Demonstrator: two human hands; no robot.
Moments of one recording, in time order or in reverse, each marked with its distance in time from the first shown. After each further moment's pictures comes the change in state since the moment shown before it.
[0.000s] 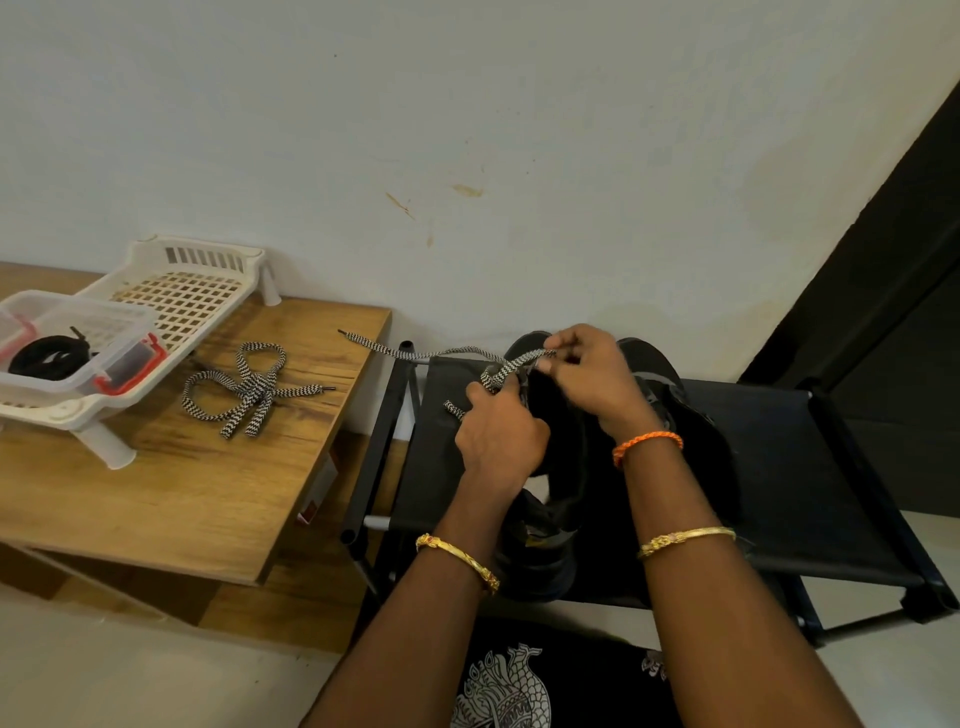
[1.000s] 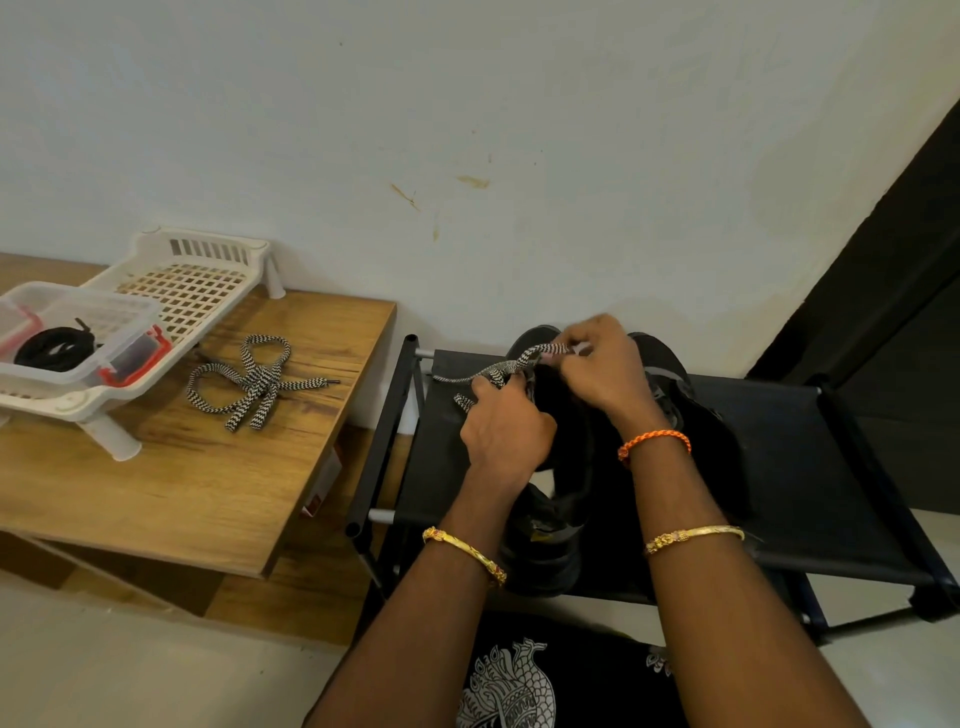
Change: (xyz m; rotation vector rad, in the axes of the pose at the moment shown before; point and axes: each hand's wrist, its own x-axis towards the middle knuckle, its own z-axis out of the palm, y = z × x) left_hand 0.001 -0.001 0.001 0.011 0.007 -0.007; right_hand 0.000 -0.001 -0.006 -0.288 0.047 -0.115
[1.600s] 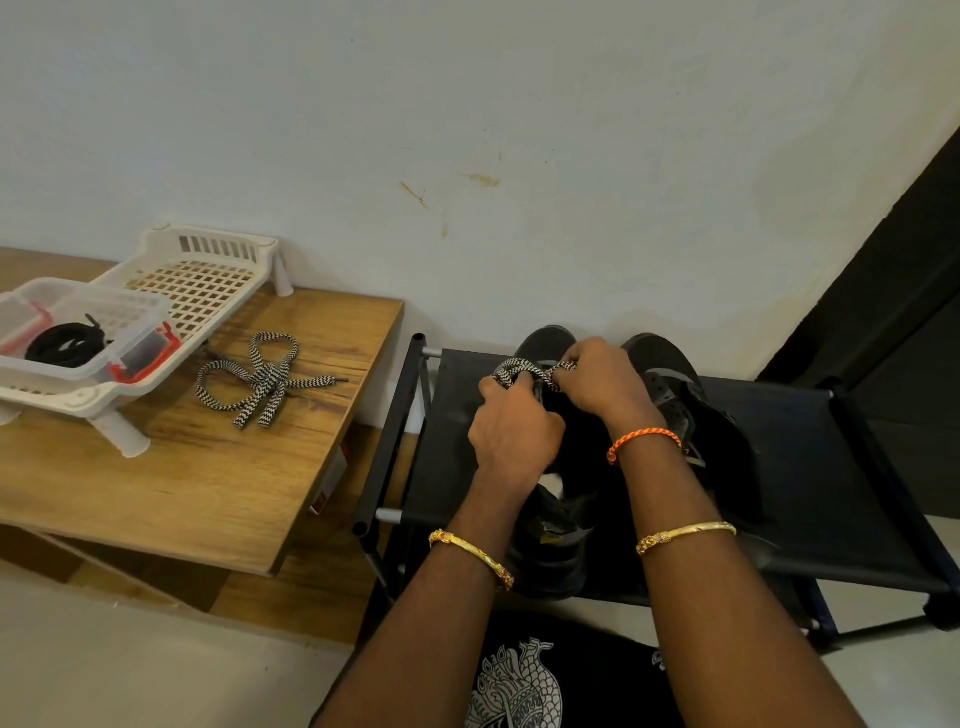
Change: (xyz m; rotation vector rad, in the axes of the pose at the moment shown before) left_hand 0.001 -0.002 0.001 -0.044 0.018 0.010; right_hand 0.004 0.003 0.013 -0.342 -0.174 0.146
